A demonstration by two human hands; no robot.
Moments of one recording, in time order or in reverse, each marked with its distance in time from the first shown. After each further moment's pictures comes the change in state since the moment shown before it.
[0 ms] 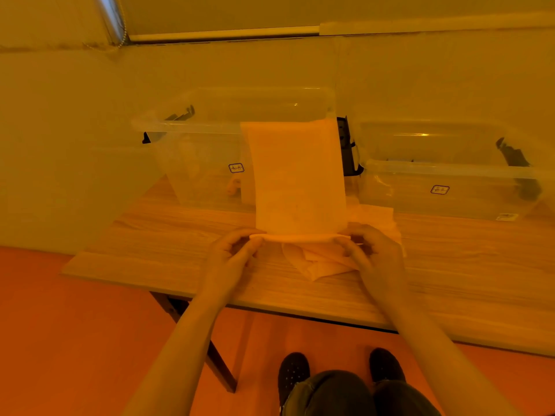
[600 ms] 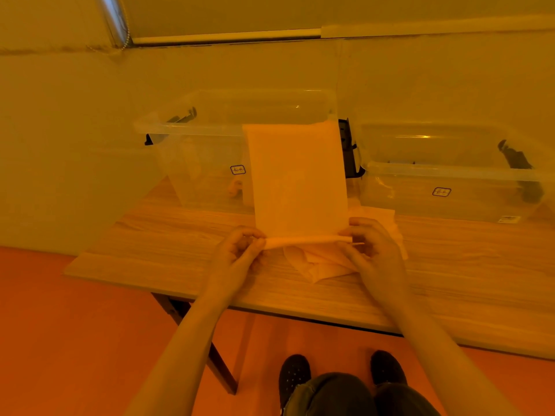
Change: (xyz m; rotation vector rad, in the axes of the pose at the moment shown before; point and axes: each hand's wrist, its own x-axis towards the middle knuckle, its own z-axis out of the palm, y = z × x) left_hand -0.001 0.000 0.002 -0.016 -0.062 0.014; right_hand 0.004 0.005 0.000 0.044 -0.048 0.058
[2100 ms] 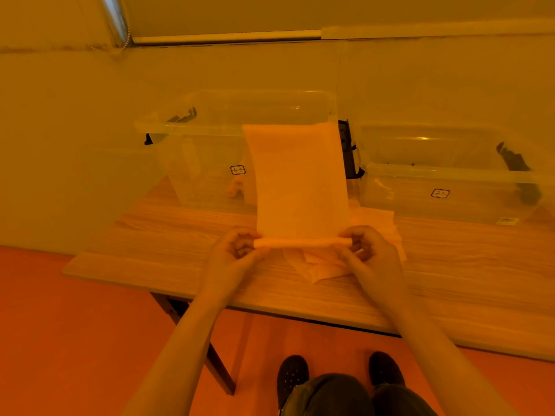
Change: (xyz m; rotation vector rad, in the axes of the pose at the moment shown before) left_hand -0.001 -0.001 -0.002 -0.039 0.036 -0.050; right_hand -0.003 -0.008 0.000 0.042 0.010 0.031
